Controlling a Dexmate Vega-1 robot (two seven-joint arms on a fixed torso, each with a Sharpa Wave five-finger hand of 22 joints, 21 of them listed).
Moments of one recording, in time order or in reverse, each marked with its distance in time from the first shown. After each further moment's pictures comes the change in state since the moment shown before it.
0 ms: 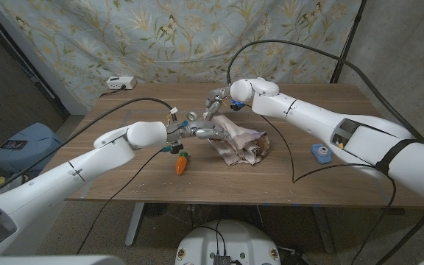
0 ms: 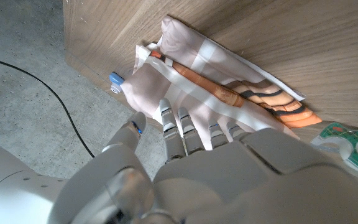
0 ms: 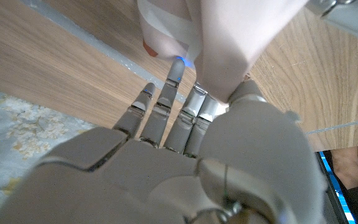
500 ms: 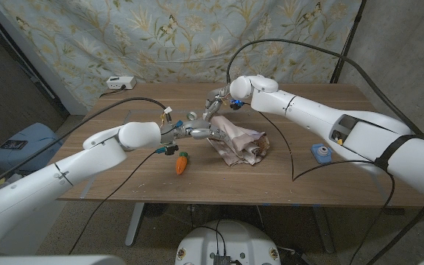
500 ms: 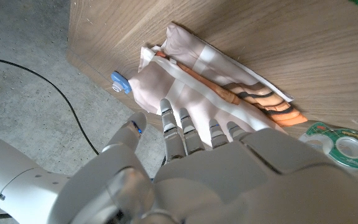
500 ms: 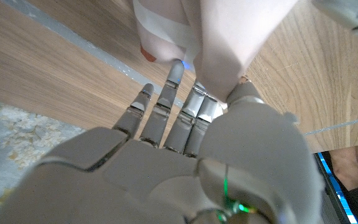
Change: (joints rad) left arm 0.063 0.077 -0.053 -0.093 -0.052 0.044 0.032; left_hand 0.000 0.000 0.004 -0.004 0.000 -0.018 0.000 -0.007 0.000 -0.018 -0.007 -0.004 0.000 -0.003 0.003 0.000 0.000 0.000 0.000 0.000 -0.005; right arm 0.023 0.004 -0.017 0.011 0.037 -0.015 0.034; right_hand -0.014 -0.004 -0.003 0.003 0.000 -0.030 0.009 -0.022 -0.004 -0.039 0.016 -0.015 -0.014 -0.030 0.005 -0.022 -0.003 -0.013 0.013 0.000 0.000
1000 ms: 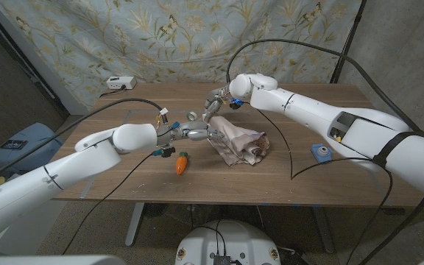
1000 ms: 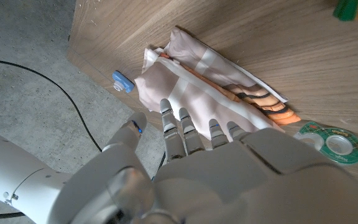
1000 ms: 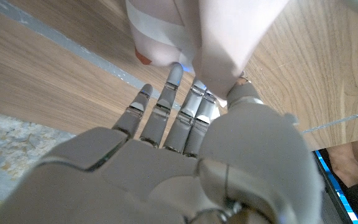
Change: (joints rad) left arm 0.047 0.050 -0.035 -0.064 -0.024 0.027 0.031; left_hand 0.004 0.004 0.000 0.000 0.000 0.000 0.000 0.000 0.000 0.000 0.000 0.000 0.000 0.000 0.000 0.000 0.000 0.000 0.000 0.000 0.000; right arm 0.020 0.019 -0.006 0.037 0.048 0.012 0.030; right_hand -0.038 -0.006 -0.012 0.007 0.000 -0.087 0.023 -0.062 -0.014 -0.060 0.033 -0.047 -0.038 -0.042 0.006 -0.047 -0.029 -0.014 0.014 0.000 0.000
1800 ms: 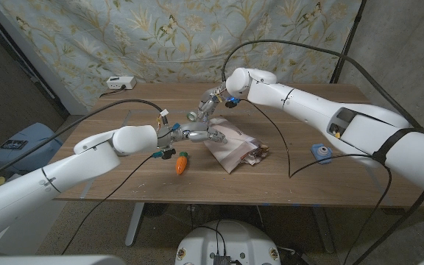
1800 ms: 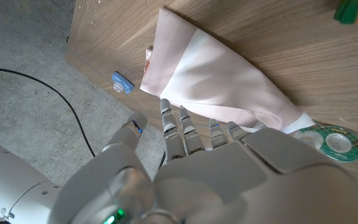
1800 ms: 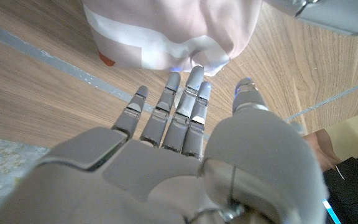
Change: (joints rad) left arm 0.014 0.007 -0.002 -0.029 0.015 0.017 0.022; left_hand 0.004 0.004 0.000 0.000 0.000 0.000 0.000 0.000 0.000 -0.005 0.005 0.000 0.003 0.000 0.000 0.000 0.000 0.000 0.000 0.000 0.000; right arm 0.021 0.000 0.010 -0.035 0.096 0.006 0.095; right_hand -0.066 -0.003 -0.029 0.018 0.001 -0.086 0.054 -0.072 -0.009 -0.082 0.064 -0.050 -0.043 -0.059 0.023 -0.046 -0.030 -0.041 0.041 -0.004 0.000
